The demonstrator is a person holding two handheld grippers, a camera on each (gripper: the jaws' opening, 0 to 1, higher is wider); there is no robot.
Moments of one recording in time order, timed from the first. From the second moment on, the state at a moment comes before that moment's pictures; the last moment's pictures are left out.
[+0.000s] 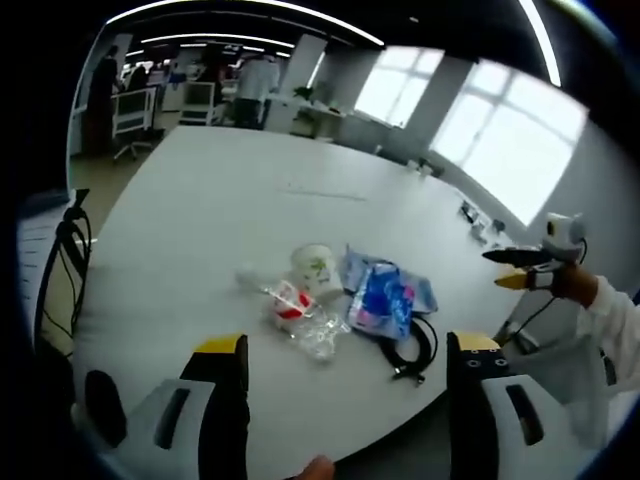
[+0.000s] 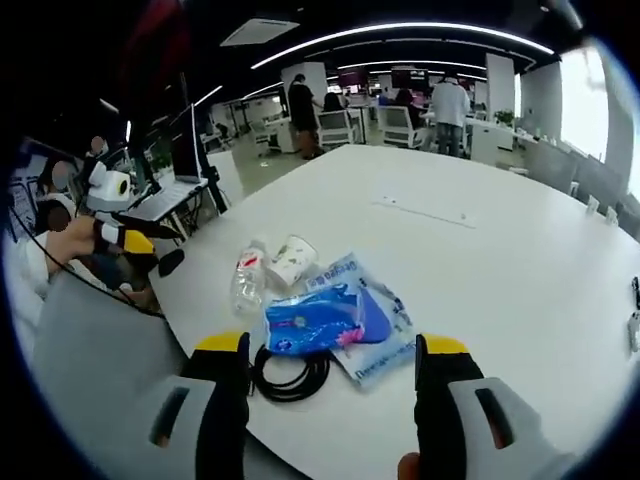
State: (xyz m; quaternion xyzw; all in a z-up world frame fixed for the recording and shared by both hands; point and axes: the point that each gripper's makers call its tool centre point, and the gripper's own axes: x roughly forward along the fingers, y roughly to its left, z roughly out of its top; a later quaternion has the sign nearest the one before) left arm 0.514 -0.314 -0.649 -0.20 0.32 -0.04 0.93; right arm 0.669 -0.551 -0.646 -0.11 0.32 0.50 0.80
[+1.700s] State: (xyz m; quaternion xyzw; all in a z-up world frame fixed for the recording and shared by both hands) left arm 0.536 -0.302 -0.658 -0.24 0.31 -0.03 0.92; right arm 0.603 -0.421 -0.674 -0.14 0.32 0.63 0.70
